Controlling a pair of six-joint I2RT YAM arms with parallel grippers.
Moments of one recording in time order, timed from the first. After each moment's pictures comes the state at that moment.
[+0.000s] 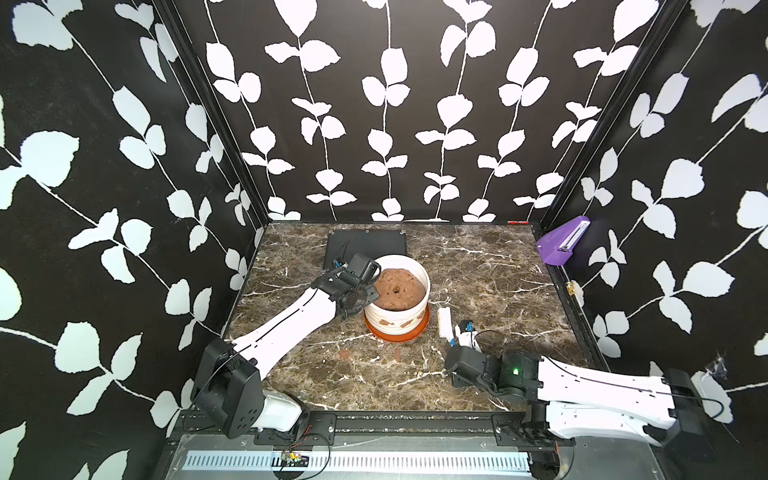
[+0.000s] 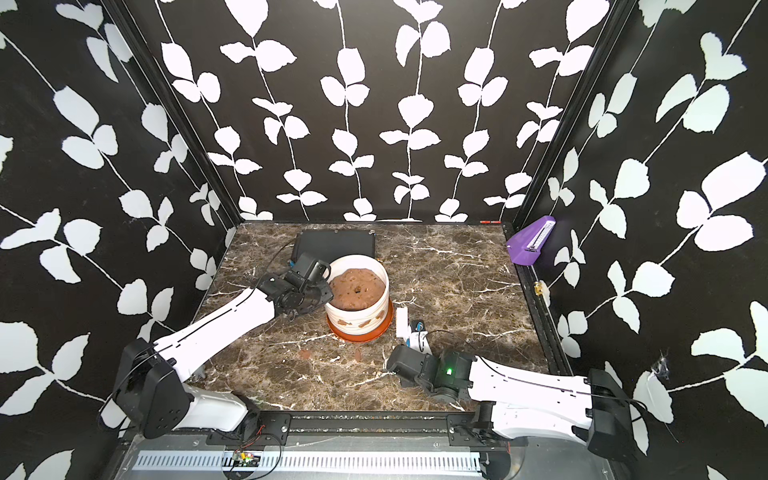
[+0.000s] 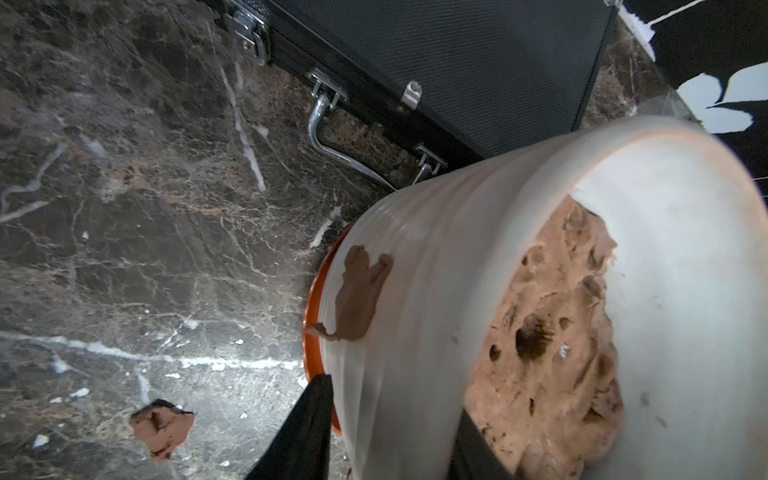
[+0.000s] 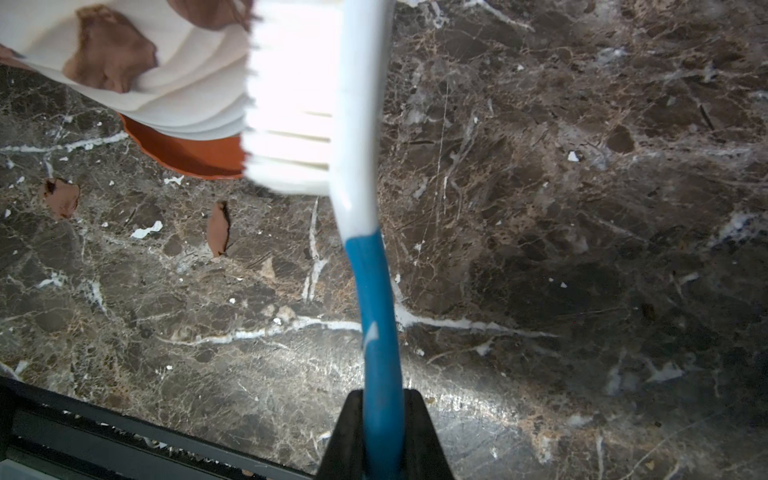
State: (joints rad) left arm -0.61 1.40 1.11 -0.74 -0.18 -1.05; right arm 1.23 1.04 0.70 -0.81 0.35 1.00
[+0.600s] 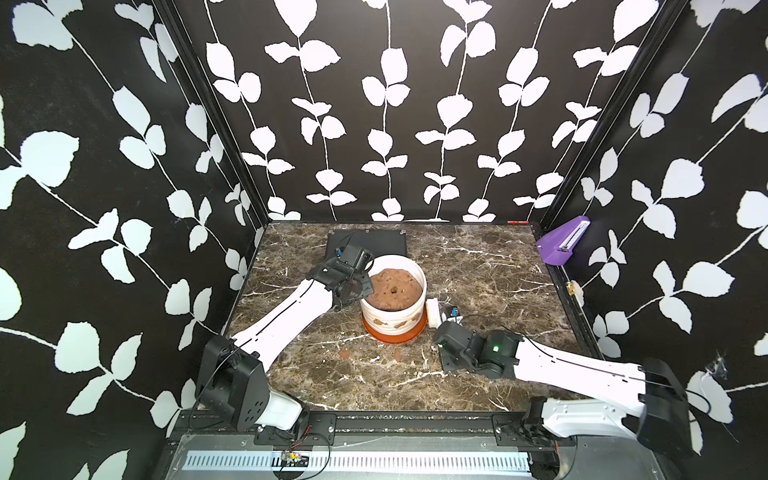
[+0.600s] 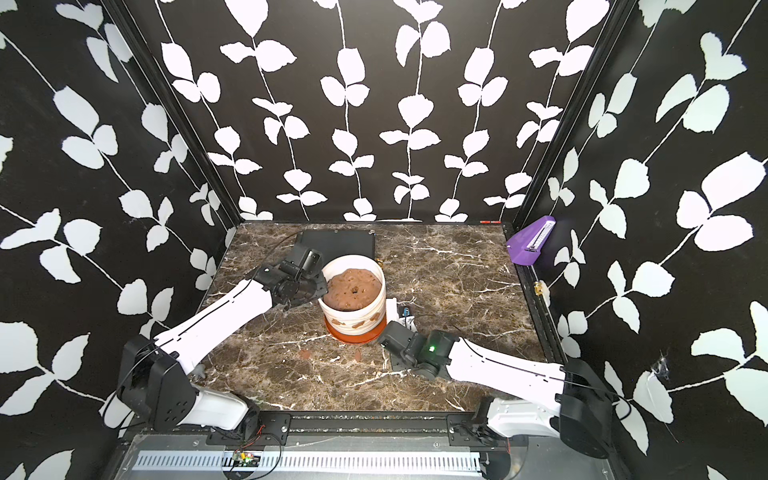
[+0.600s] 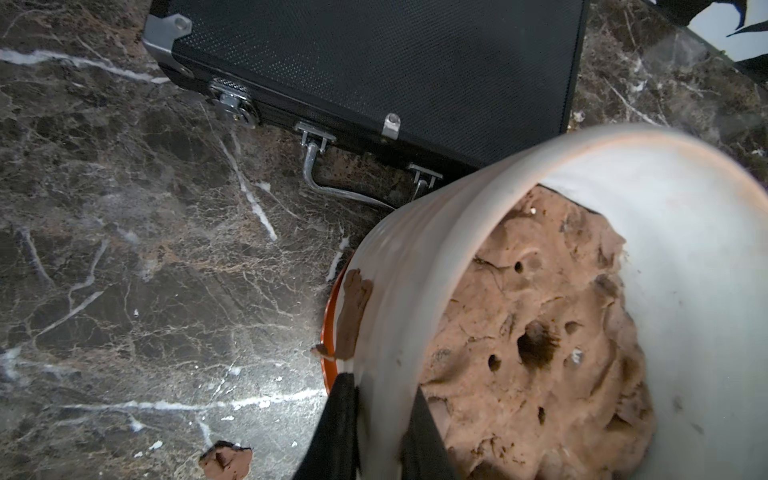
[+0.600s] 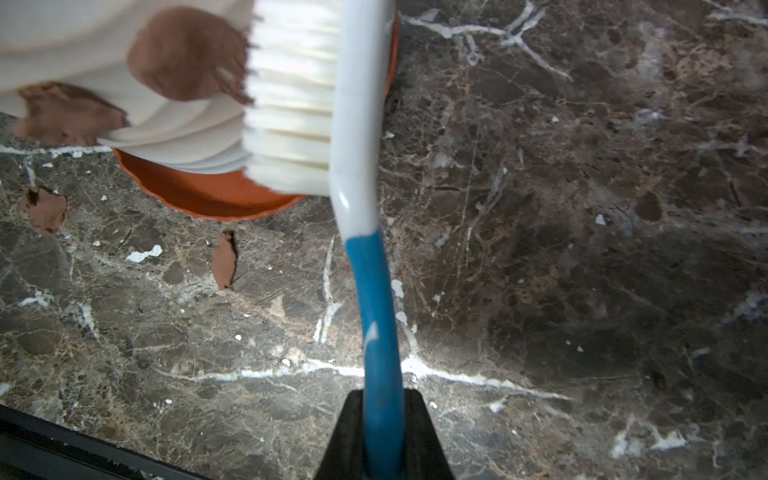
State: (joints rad) left arm -0.54 1.43 1.18 -0.76 -0.11 -0.79; right arm 1.09 1.24 0.83 -0.74 0.25 0.79
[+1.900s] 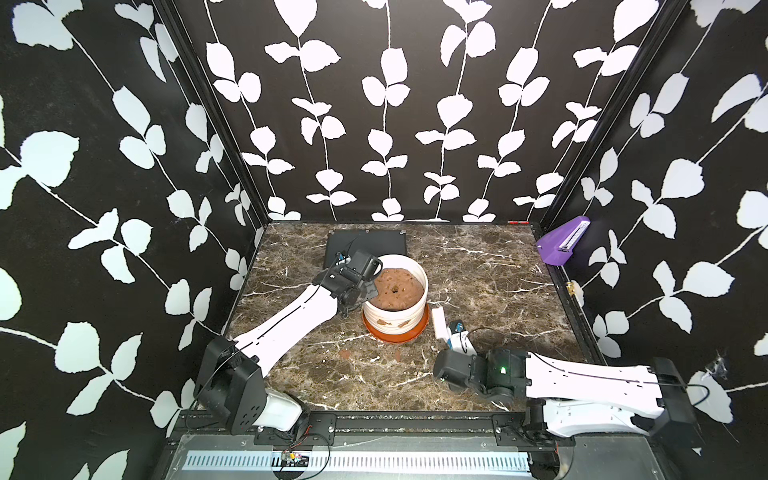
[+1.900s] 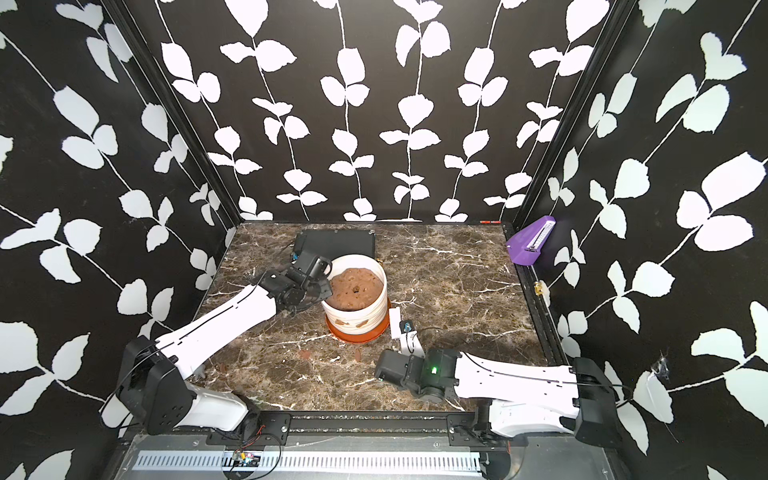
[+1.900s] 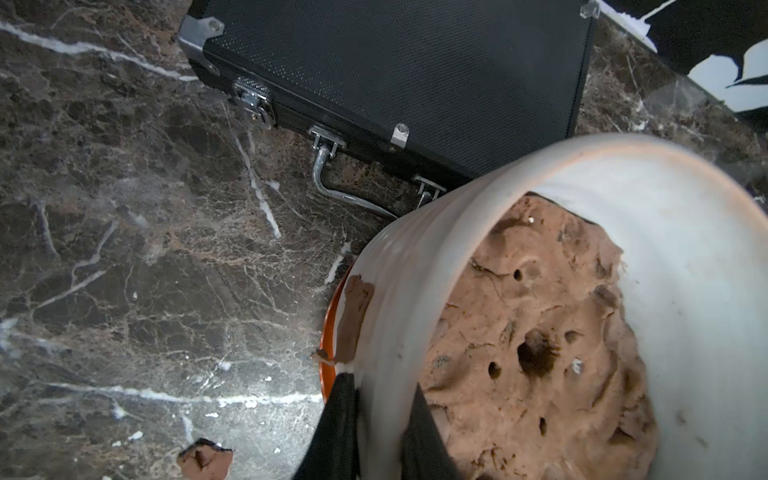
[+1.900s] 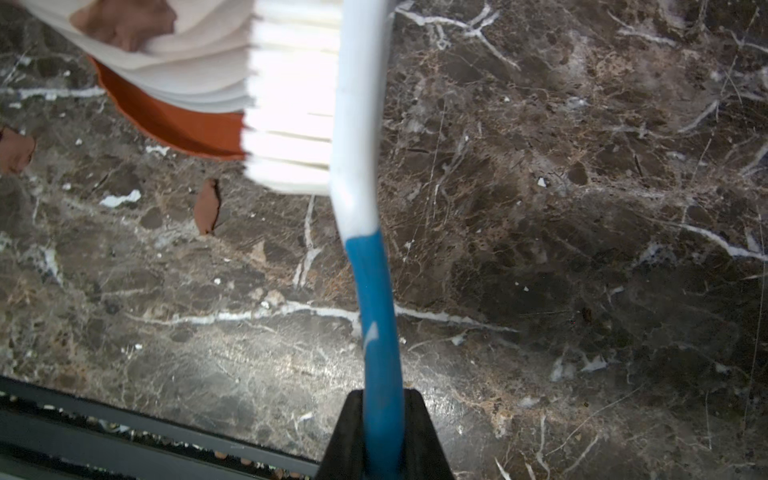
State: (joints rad) left arm -0.65 1.42 1.16 -0.75 -0.26 -0.97; right arm 1.30 1.16 0.84 -0.95 0.43 1.00
